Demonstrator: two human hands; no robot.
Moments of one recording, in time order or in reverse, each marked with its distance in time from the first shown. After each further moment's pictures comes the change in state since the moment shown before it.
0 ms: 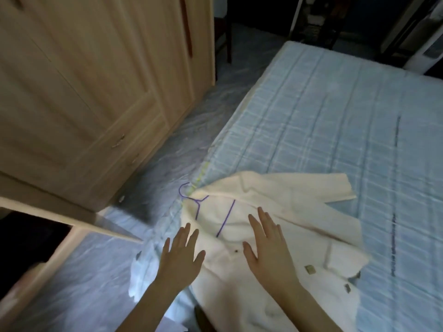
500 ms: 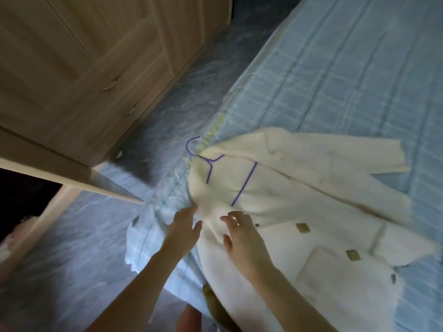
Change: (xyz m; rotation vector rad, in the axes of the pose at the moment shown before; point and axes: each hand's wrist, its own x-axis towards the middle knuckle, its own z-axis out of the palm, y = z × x) left_hand 0.067 -0.070 0.120 -0.451 -0.013 -0.187; right_hand 0.010 -0.026 0.164 0.079 -0.289 -0.064
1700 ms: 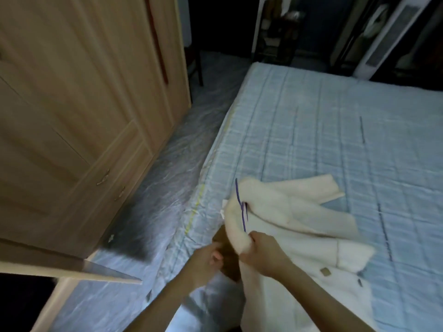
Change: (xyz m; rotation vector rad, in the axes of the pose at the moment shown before) left_hand -0.035 0.113 -0.122 -0.180 -0.332 0.369; right_hand -0.004 -0.049 -0.181 0.182 -0.037 0.435
